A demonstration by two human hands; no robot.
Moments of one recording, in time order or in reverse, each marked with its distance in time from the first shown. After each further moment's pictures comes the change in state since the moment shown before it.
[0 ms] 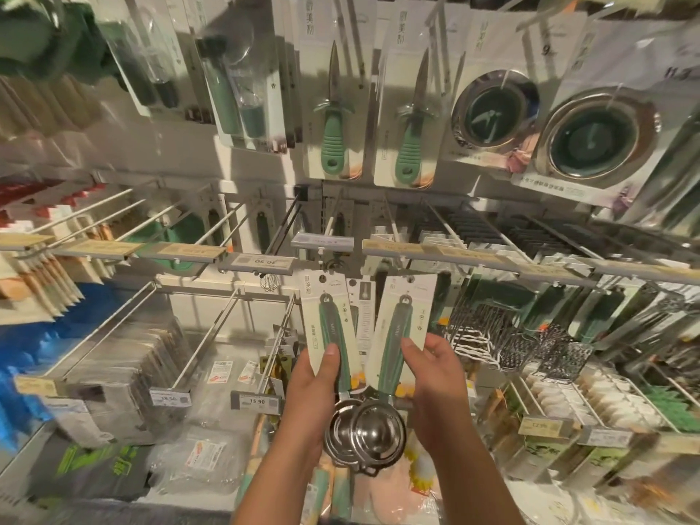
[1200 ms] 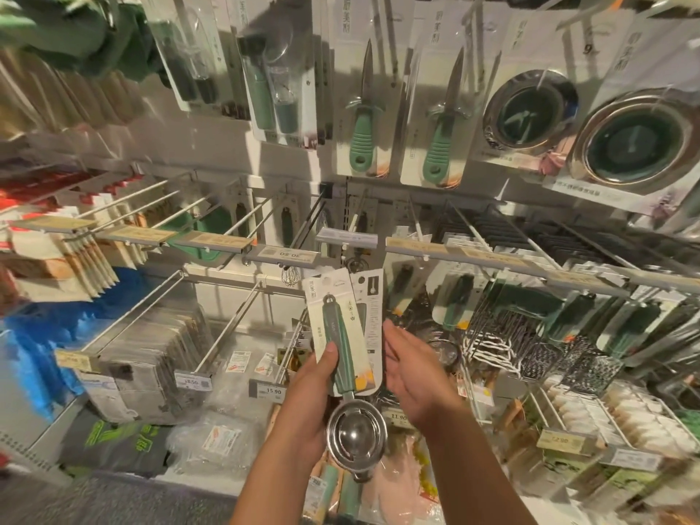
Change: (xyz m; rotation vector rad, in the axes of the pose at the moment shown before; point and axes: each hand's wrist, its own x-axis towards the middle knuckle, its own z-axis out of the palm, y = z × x) left_hand -0.012 0.013 -0.014 -0.186 -0.012 -0.187; right_hand 0.021 0.004 0.029 -0.051 -0.313 0.252
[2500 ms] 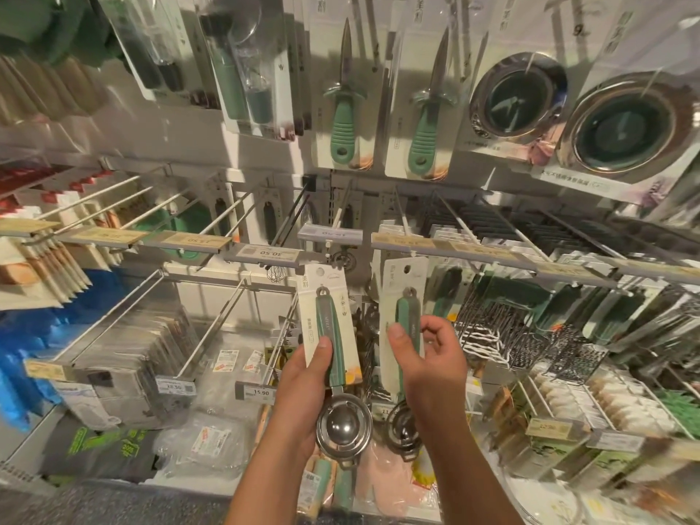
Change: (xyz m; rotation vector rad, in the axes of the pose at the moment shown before) left_hand 0.014 -0.004 0.005 0.068 0.017 0.142; right_hand -0.015 0.009 -0.016 -0.208 0.360 -0.543
